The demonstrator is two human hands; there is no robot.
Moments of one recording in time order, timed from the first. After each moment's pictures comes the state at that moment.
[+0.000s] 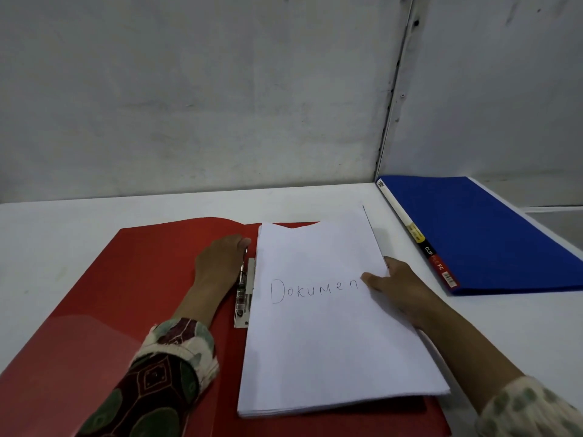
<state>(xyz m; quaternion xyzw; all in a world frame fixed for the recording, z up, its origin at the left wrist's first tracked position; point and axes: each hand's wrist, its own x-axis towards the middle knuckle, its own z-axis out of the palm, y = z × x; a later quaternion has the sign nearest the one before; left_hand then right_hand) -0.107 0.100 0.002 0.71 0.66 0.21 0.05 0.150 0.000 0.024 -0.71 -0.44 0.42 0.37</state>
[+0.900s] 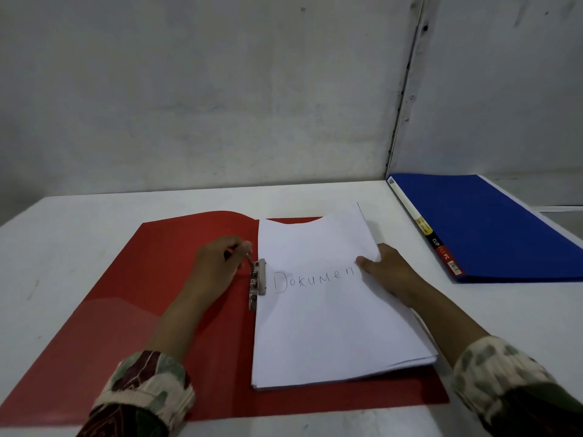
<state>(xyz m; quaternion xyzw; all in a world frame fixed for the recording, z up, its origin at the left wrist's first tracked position) -0.141 0.031 0.026 0.70 0.56 0.39 0.20 0.132 0.007 0.019 -0.72 -0.48 0.37 0.34</state>
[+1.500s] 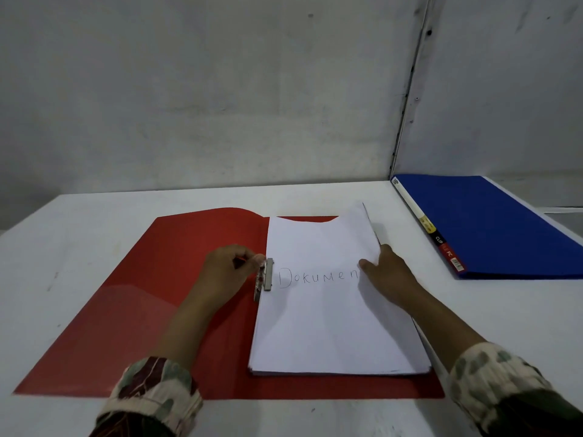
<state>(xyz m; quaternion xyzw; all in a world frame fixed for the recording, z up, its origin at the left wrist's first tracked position) -0.143 0.006 0.027 0.69 0.57 0.37 0.24 0.117 -0.004 0.016 -0.77 -0.52 0.27 0.27</state>
